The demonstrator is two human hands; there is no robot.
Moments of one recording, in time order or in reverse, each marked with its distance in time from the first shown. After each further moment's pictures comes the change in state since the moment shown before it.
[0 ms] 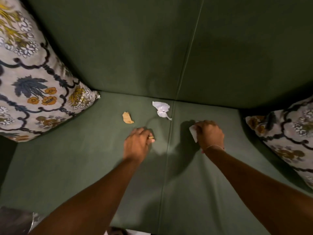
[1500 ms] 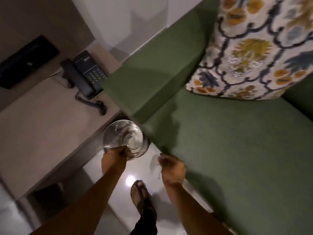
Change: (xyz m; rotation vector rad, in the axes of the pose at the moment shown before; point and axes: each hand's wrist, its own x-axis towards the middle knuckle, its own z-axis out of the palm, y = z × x) left_hand -0.382 -0.457 -0.076 -0.435 0.233 -1.150; right_hand -0.355 -0.450 0.291 0.507 -0.562 0.172
